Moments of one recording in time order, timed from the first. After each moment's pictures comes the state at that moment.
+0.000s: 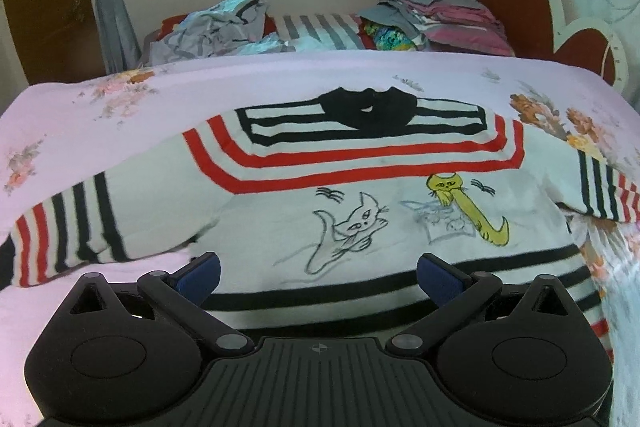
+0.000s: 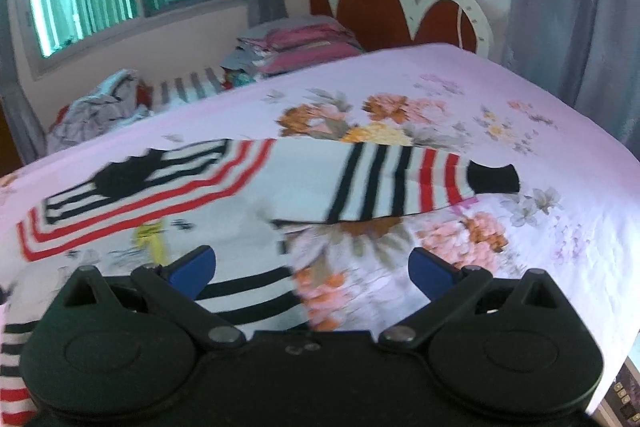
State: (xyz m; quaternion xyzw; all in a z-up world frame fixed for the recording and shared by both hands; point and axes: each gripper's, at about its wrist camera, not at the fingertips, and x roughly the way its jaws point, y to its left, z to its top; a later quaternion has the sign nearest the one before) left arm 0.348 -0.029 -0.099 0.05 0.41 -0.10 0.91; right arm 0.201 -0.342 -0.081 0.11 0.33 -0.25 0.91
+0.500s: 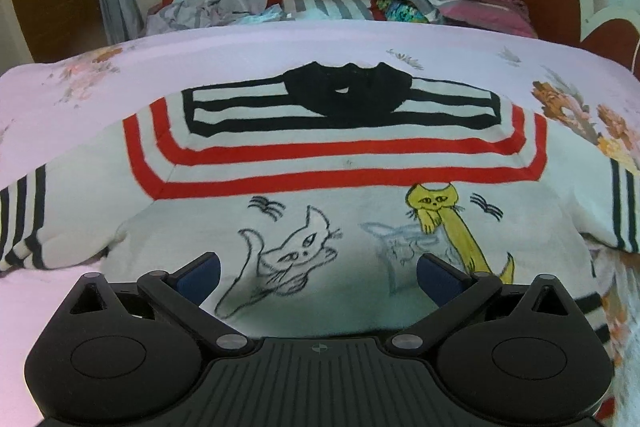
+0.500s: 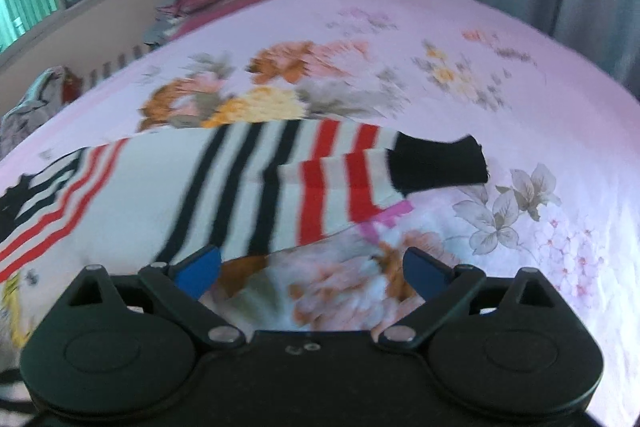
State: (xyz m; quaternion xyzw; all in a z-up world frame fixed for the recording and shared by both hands) left arm 0.407 -0.113 -0.143 0.04 0.44 -0.07 0.89; right arm 0.245 -0.512 -0.147 0.19 0.38 -0.30 0.86
